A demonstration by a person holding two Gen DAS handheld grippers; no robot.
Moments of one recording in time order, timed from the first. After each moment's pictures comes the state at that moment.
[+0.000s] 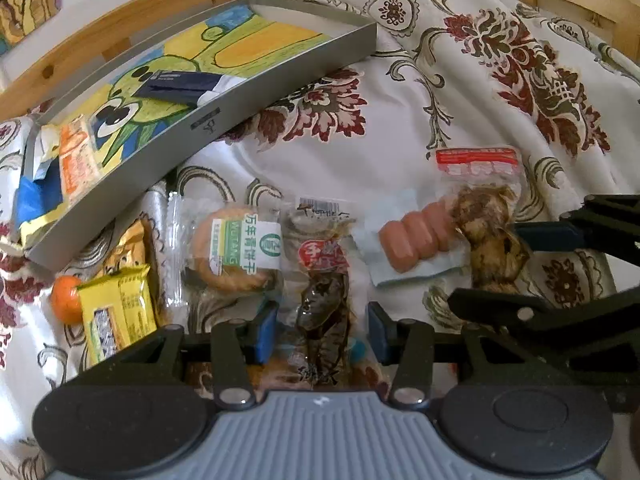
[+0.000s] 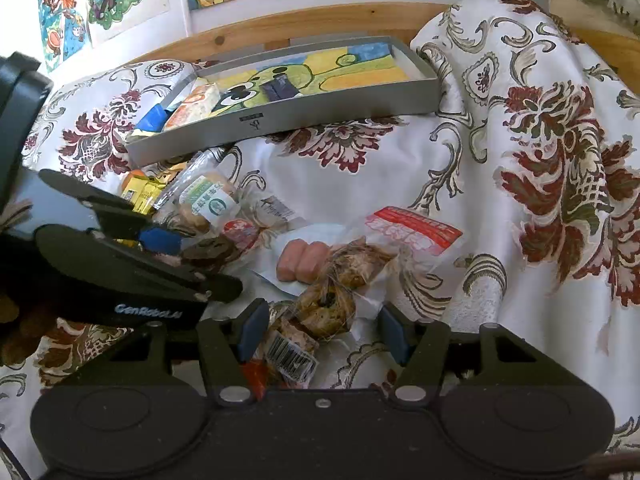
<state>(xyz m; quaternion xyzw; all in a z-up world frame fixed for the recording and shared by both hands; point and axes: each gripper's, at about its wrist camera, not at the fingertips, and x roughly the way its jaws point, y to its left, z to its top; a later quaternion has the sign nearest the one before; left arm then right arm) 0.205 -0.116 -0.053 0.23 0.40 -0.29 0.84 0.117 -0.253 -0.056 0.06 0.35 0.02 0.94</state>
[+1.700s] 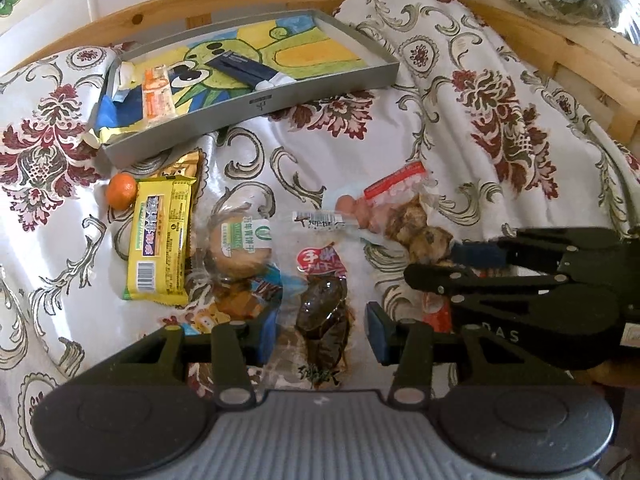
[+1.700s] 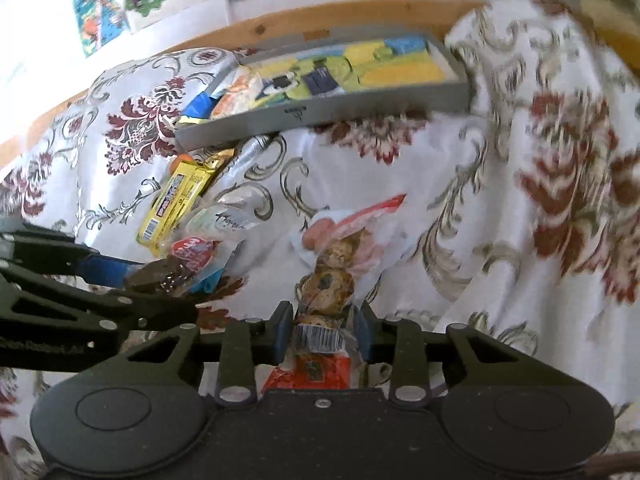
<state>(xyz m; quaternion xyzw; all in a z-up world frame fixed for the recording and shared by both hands) 0.124 -0.084 -0.006 0.11 0.43 -0.23 0.87 0.093 -0.251 -0.034 0.04 0.36 0.08 0.93</state>
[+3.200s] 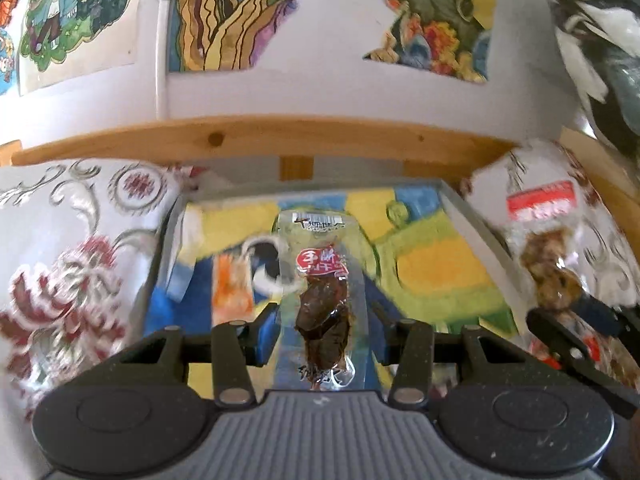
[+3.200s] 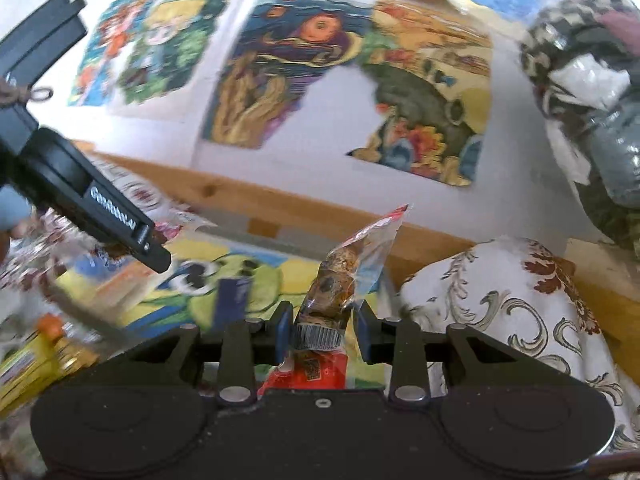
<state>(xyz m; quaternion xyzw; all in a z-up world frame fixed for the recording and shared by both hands) 0.331 -0.090 0.052 0.01 0.29 -0.13 0.95 0.234 -0.270 0.024 -0.11 0.09 0.01 0.99</state>
